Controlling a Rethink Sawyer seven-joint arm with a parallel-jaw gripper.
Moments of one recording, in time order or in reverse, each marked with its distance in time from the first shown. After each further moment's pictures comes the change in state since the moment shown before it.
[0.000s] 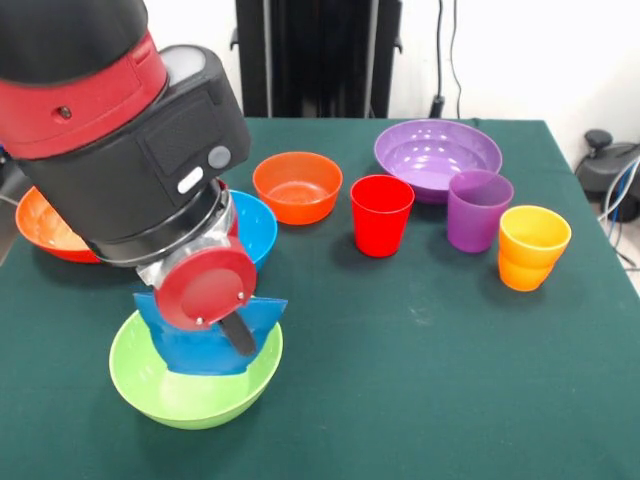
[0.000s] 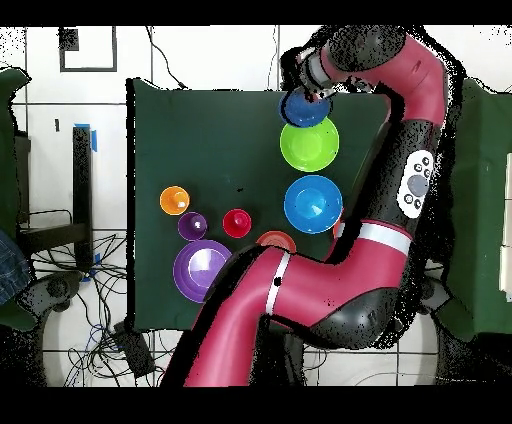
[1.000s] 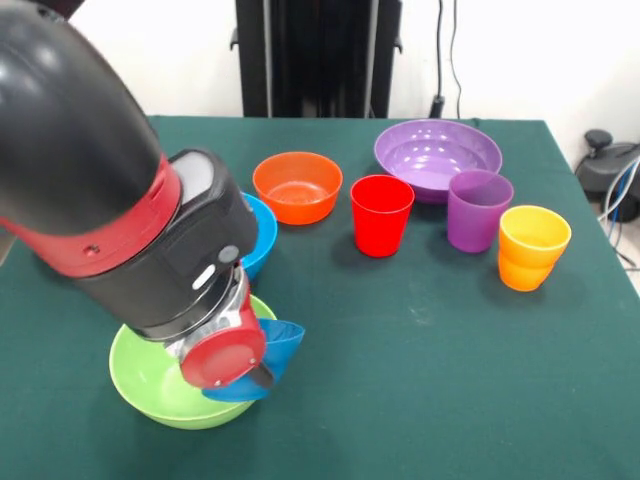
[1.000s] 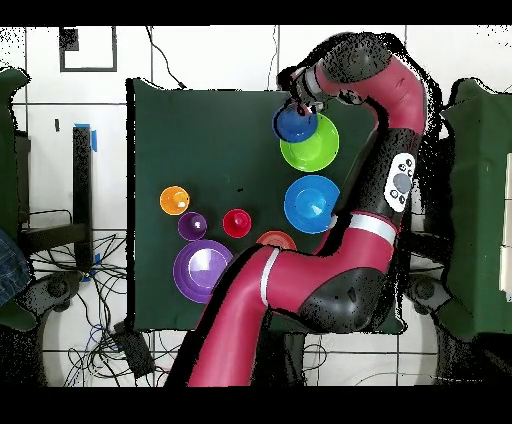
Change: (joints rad) arm -0.021 0.167 -0.307 -0.013 0.334 0.000 0.000
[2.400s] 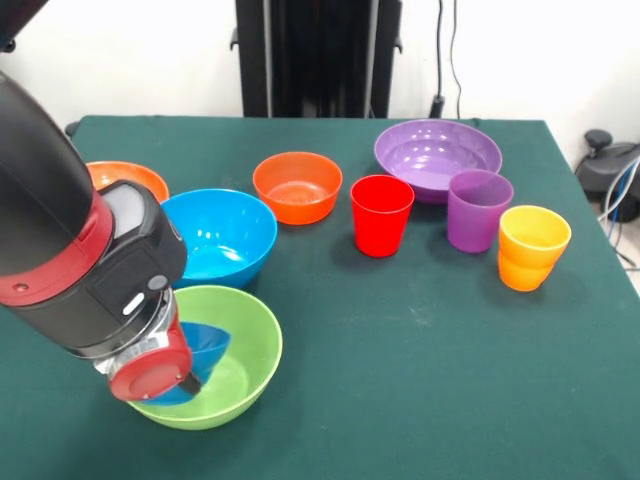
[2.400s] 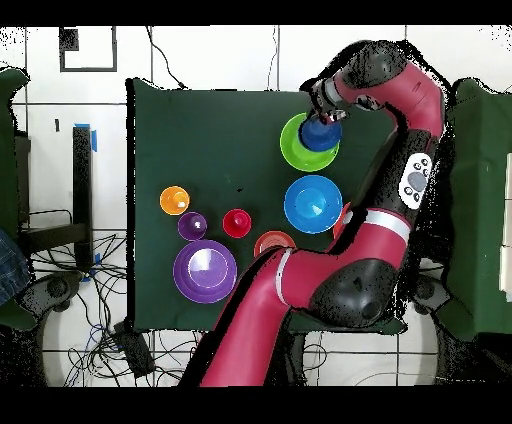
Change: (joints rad) arm -0.085 0.074 -0.253 -0.045 0.126 0.000 -0.079
